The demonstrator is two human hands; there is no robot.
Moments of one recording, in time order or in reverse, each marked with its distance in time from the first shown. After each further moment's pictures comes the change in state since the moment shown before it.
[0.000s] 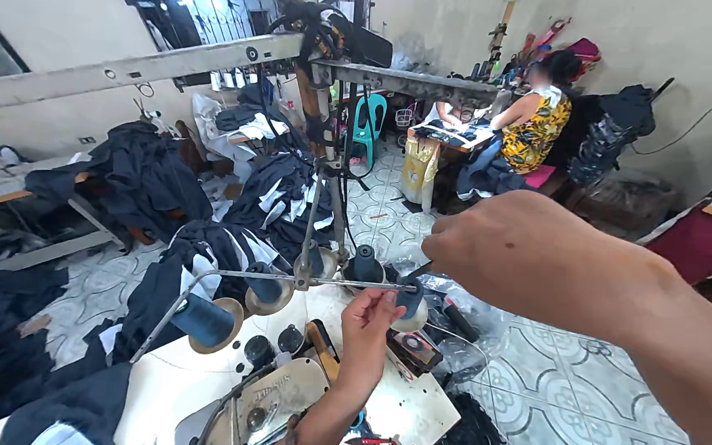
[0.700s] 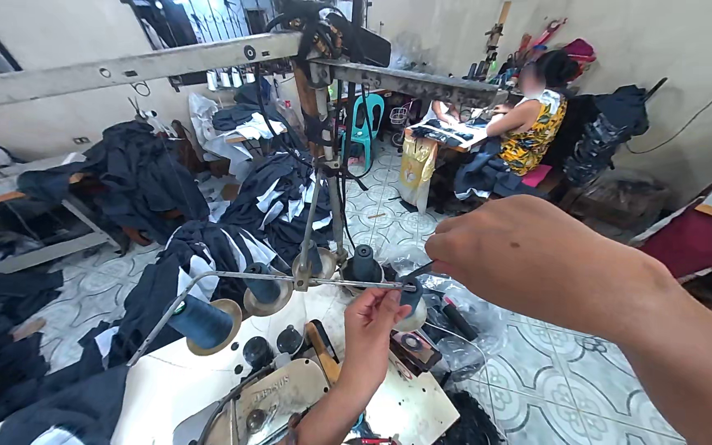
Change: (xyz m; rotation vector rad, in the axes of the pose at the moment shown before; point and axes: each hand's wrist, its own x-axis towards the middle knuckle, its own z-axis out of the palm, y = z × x) left_hand 0.000 0.003 0.006 -0.095 -0.030 -0.003; right_hand -0.004 0.004 0.011 0.004 0.027 0.015
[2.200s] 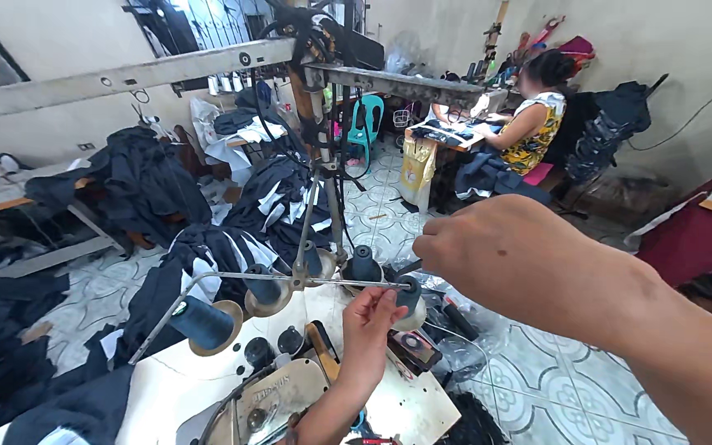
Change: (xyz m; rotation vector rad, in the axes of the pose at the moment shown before) left_hand -0.001 -0.001 0.001 0.042 0.009 -0.024; right_hand -0.002 -0.005 -0.001 -0.019 0.109 -0.076
